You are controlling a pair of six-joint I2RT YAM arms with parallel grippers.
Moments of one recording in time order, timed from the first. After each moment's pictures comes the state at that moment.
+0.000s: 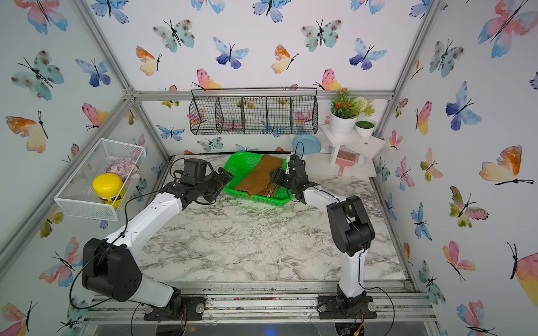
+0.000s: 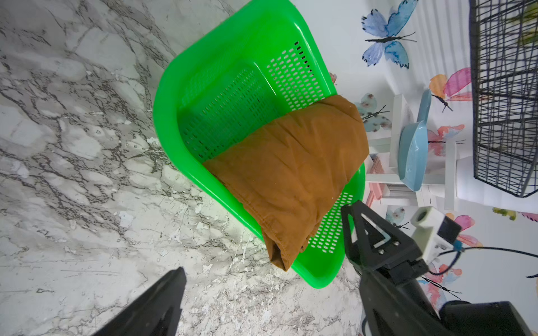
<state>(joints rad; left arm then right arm) -0.33 1.48 1.24 -0.45 0.16 -1.00 0.45 1.93 1.35 0.11 -0.18 0.67</state>
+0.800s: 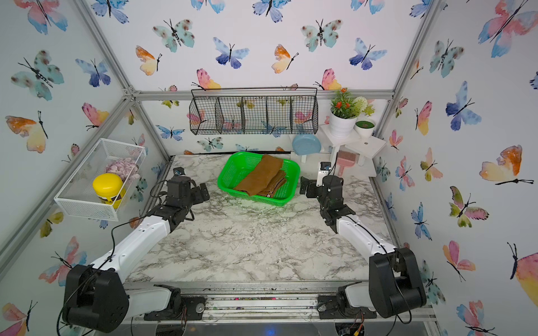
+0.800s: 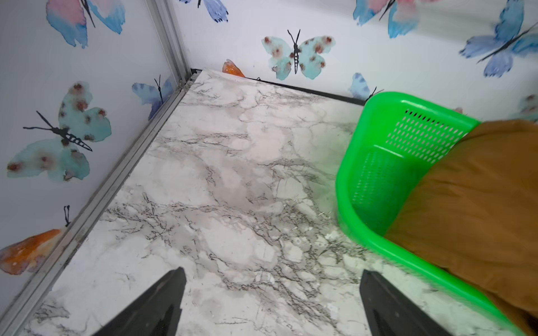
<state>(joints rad) -0.24 1.28 0.83 -0.14 -0.34 -0.25 0.30 1.36 0.78 0.26 0.06 0.14</state>
